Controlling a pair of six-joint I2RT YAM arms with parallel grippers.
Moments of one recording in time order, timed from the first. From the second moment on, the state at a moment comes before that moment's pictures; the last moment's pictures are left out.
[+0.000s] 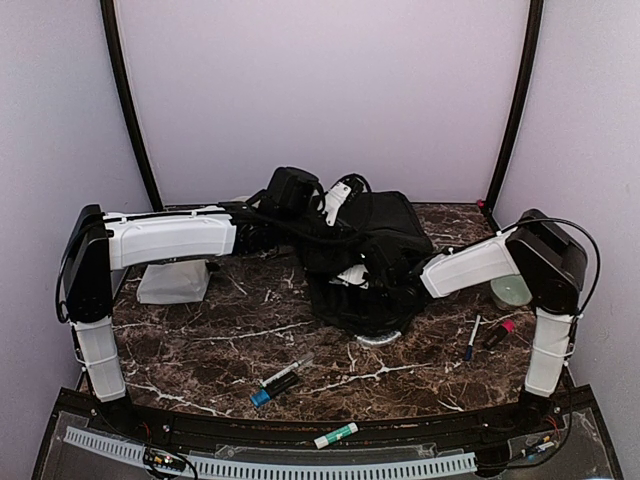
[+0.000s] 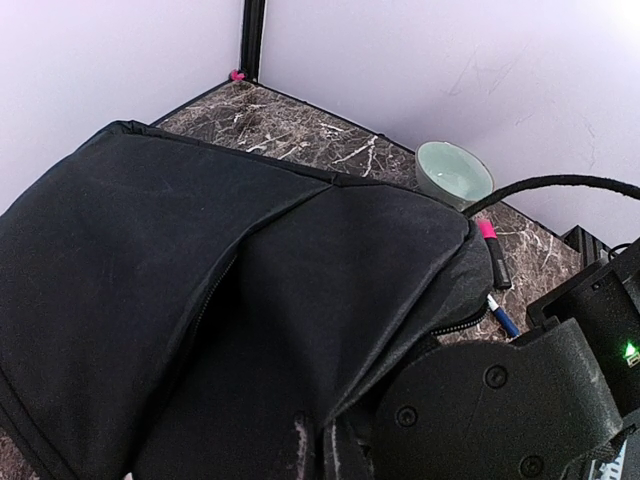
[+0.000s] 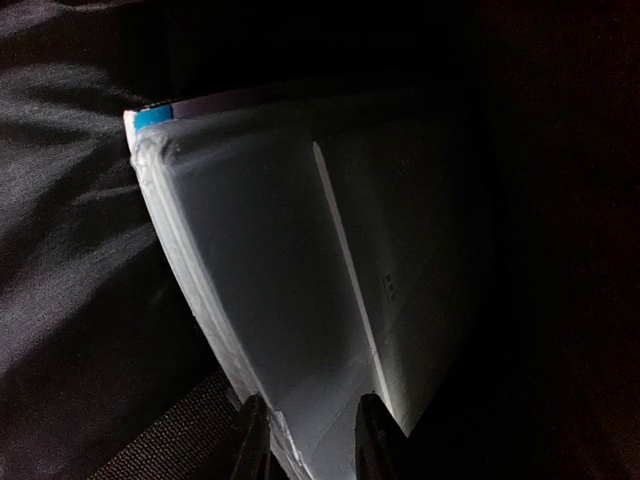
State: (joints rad) left arm -0.88 1.90 1.55 -0.13 0.21 -0.09; right arm 0.83 1.92 1.06 0.12 0.48 -0.75
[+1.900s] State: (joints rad) left arm -0.73 1.66 1.29 -0.53 0.25 -0.05; right arm 0.78 1.41 0.94 -0.45 -0.46 -0.51
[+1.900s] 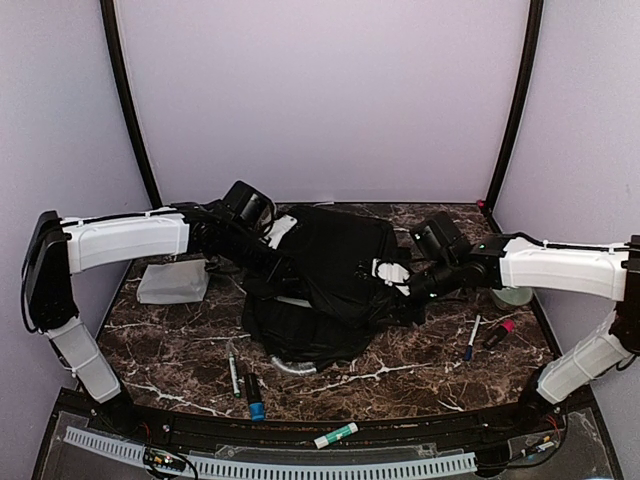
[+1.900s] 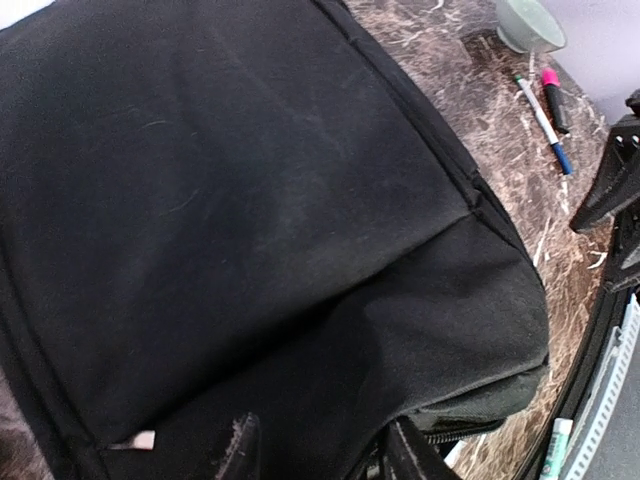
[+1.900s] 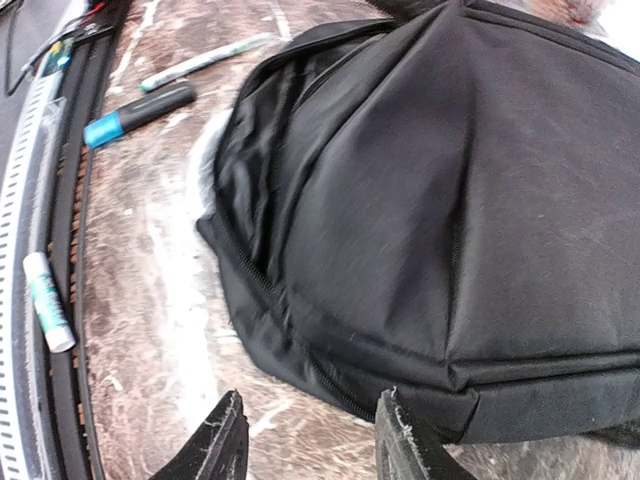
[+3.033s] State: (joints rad) left arm -0.87 2.06 1.50 -0.41 0.27 0.12; right arm 0.60 1.67 1.04 -0.37 -0.33 -0.41
